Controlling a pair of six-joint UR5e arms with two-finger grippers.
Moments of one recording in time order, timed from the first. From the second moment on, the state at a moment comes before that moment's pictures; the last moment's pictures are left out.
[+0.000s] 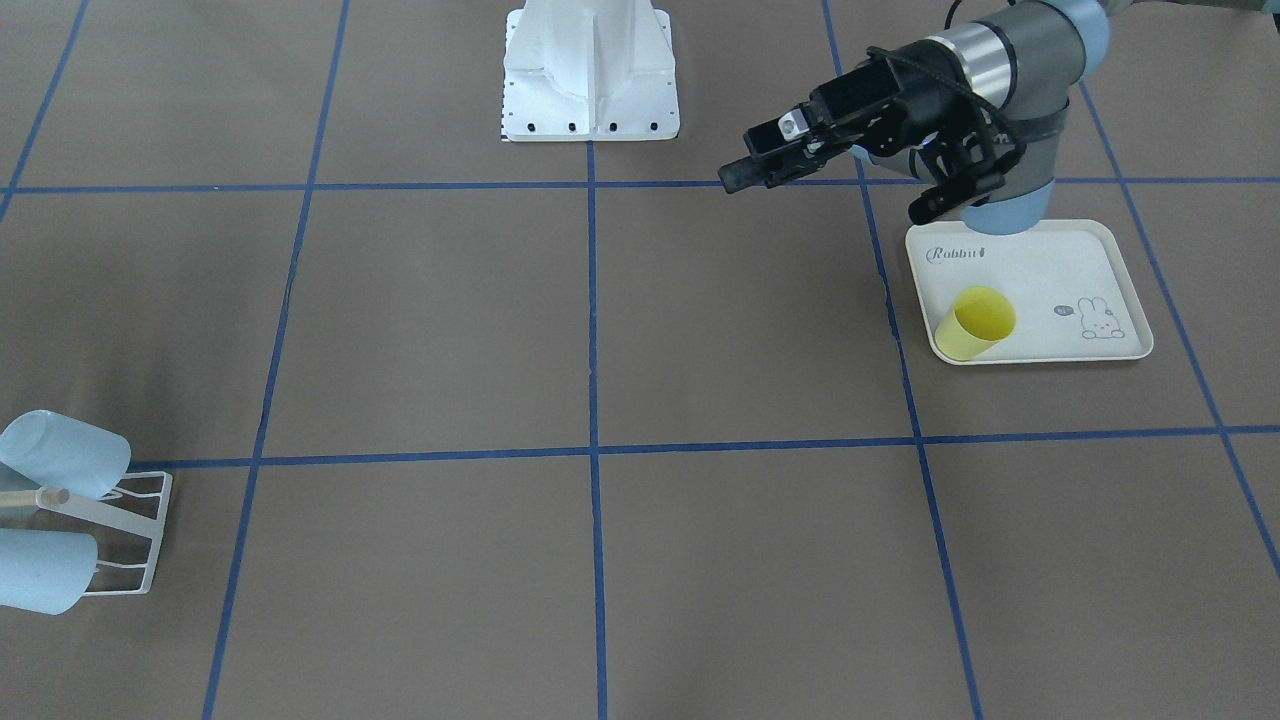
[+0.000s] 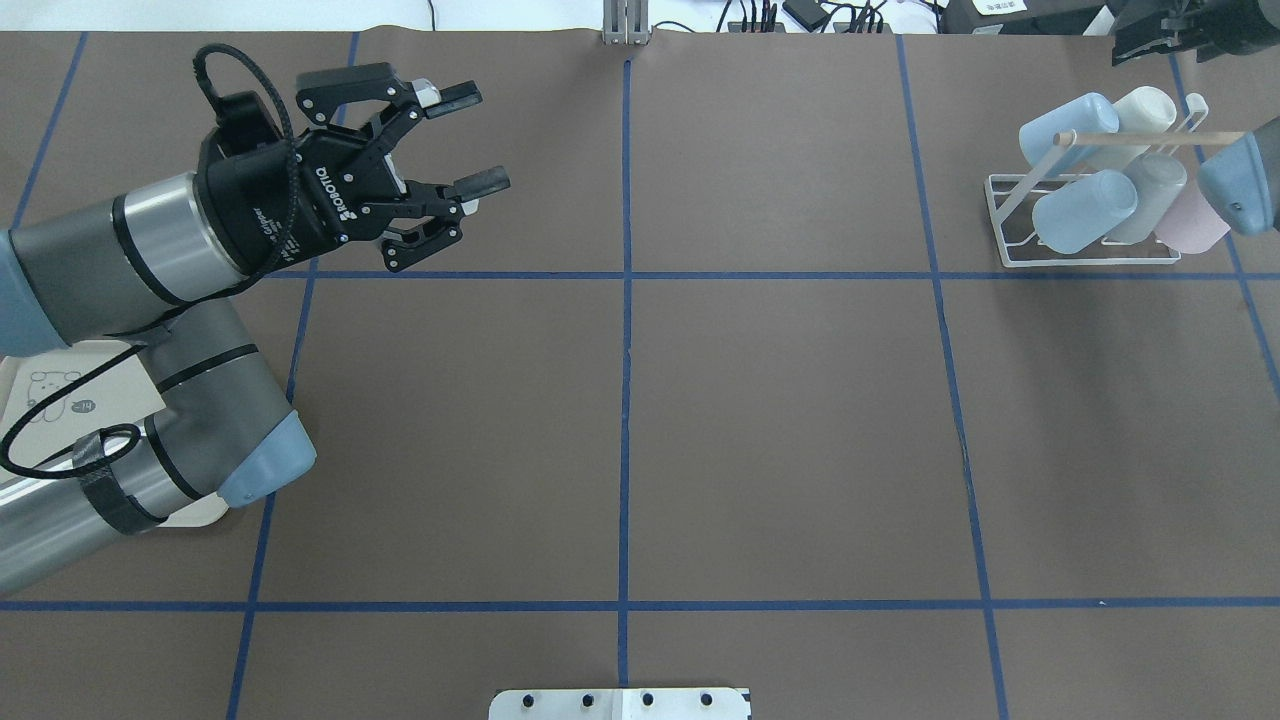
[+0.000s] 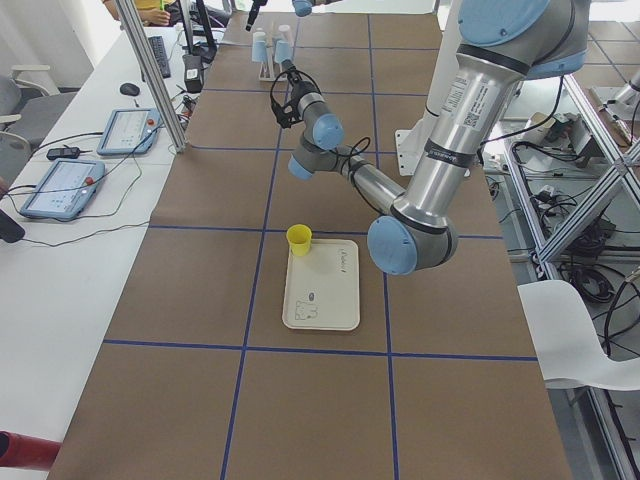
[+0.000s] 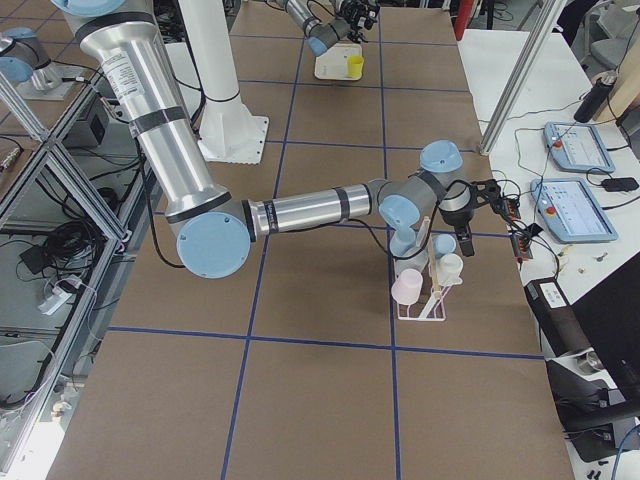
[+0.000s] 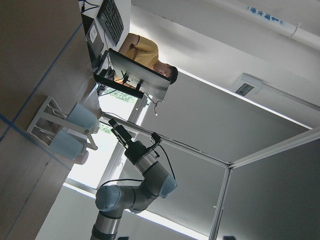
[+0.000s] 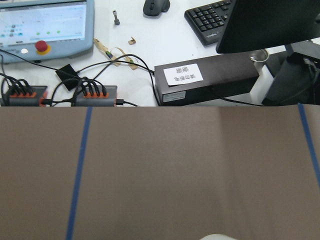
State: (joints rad) left arm -0.79 -1.97 -1.63 -3.35 -1.75 -2.31; right arm 1.22 -1.15 1.45 -1.02 2.01 0.84
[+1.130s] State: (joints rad) left arm -1.05 -1.60 -1.76 -2.52 -2.04 -1.13; right arm 0.99 -1.08 1.59 -1.02 1.91 1.21
